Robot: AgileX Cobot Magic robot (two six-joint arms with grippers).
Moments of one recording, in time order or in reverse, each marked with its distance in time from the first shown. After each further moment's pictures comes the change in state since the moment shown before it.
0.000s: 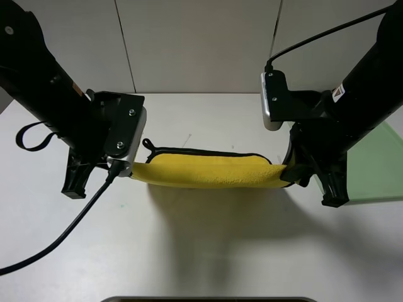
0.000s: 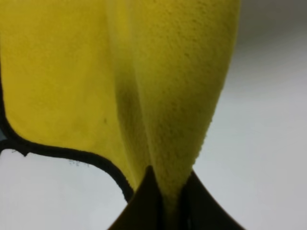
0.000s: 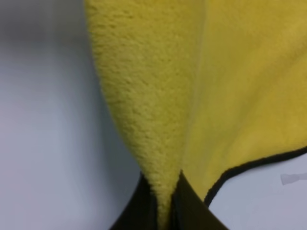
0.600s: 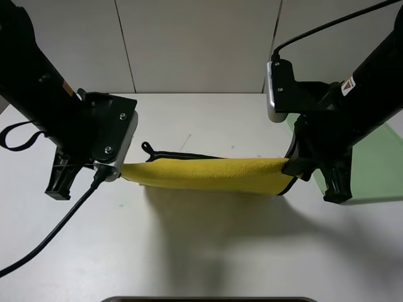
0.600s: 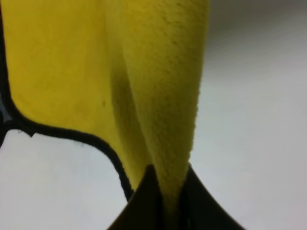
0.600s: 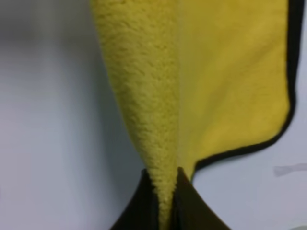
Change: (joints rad) left arm -0.002 -0.024 0.000 0.102 0.048 -0.033; right arm 0.002 -0.040 0.000 -0.029 -0.019 0.049
